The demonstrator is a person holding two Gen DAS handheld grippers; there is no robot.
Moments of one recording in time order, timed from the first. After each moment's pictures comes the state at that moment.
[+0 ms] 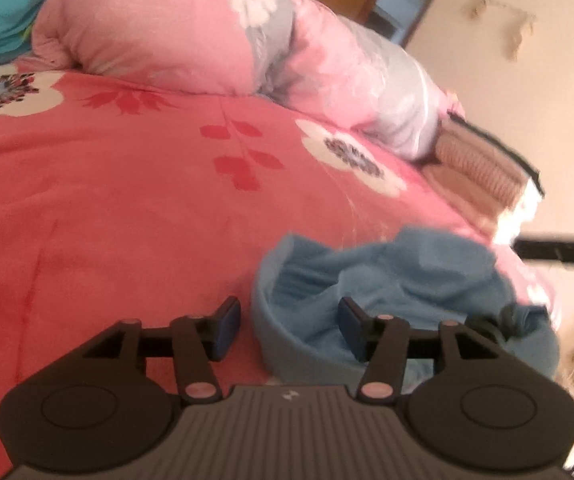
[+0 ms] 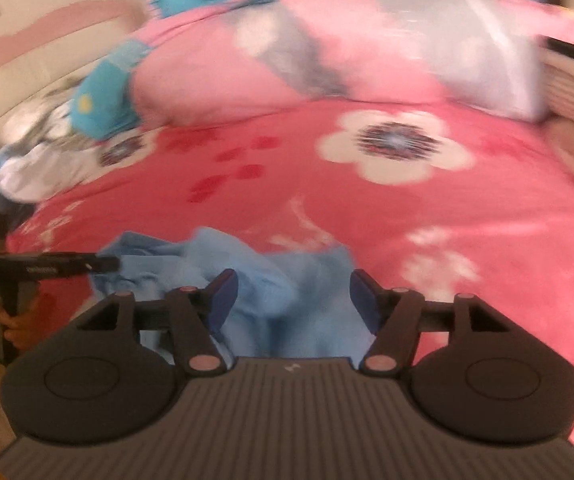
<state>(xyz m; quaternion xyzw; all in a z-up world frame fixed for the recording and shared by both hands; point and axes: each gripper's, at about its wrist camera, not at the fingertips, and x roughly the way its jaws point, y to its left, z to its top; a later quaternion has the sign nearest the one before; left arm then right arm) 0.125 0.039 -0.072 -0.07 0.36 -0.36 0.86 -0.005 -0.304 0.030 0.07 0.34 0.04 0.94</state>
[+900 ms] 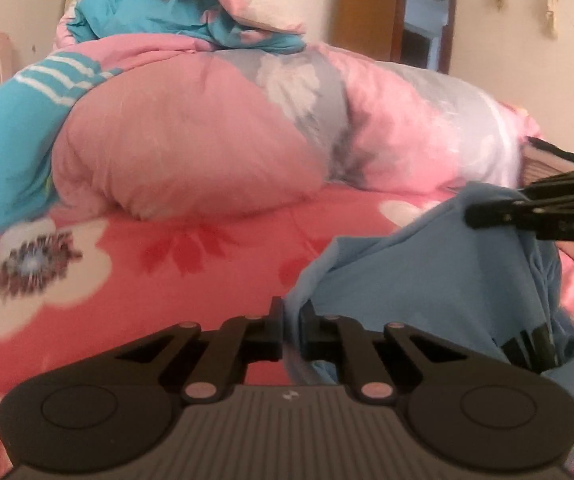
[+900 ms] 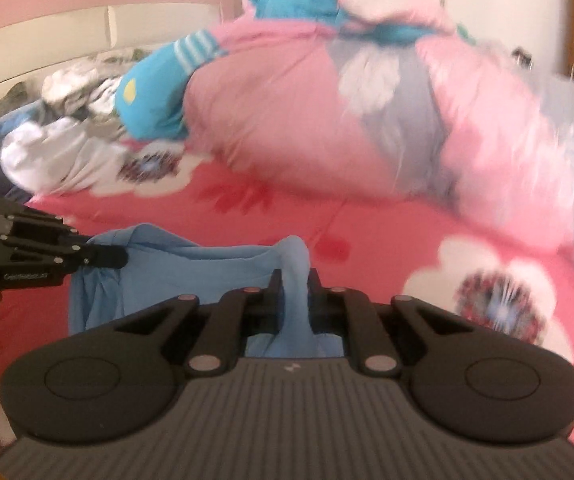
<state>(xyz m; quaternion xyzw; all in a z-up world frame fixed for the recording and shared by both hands) 0.237 -0.013 -0.003 0.04 0.28 -0.25 0.93 0.194 -0.267 0.039 -0.07 0.27 0.14 0.95</state>
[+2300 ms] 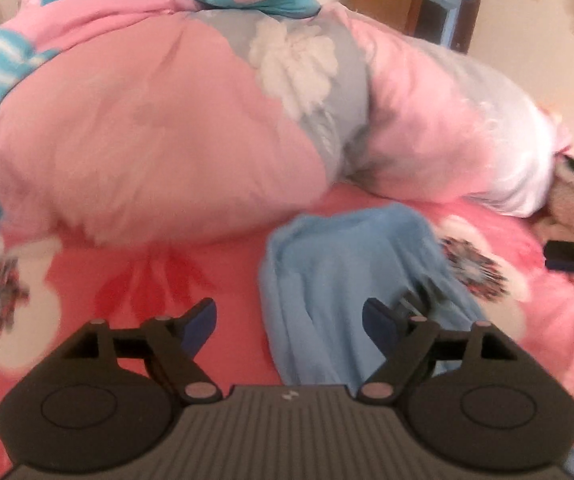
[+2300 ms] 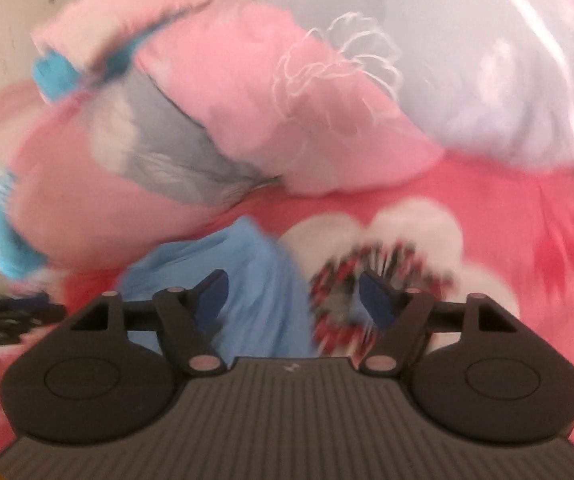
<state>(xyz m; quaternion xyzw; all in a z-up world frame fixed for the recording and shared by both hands) 0.329 -0.061 0.015 0.01 0.36 -0.27 0.89 0.248 -0.433 0.025 0.21 0.30 -0.01 0.93</state>
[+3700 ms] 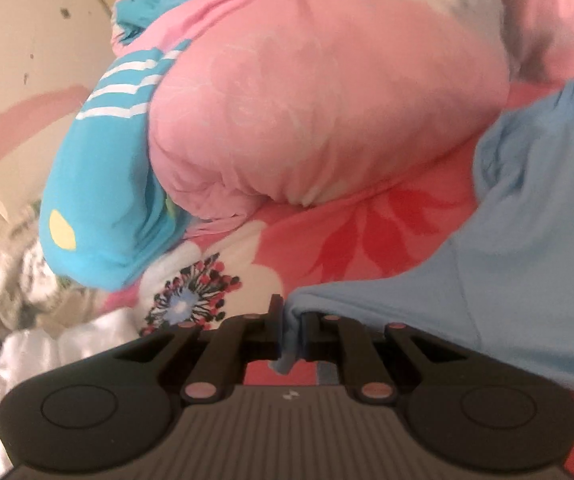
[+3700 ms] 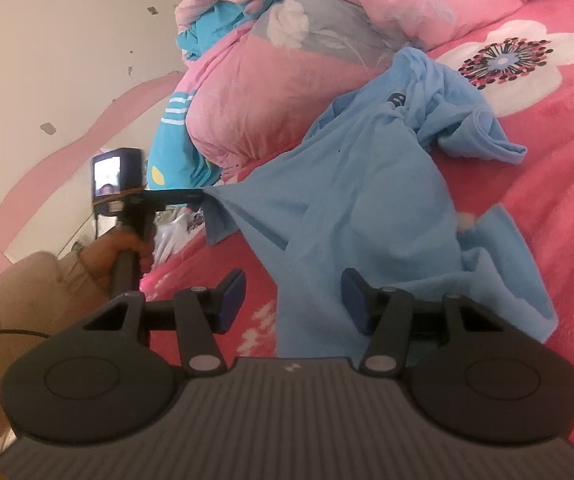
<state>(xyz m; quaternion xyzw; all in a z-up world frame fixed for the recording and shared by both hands) 0.345 -0.024 -0.047 0.27 0.31 0.00 0.91 0.076 -0.313 -0.074 0.30 0.27 0.17 0.90</state>
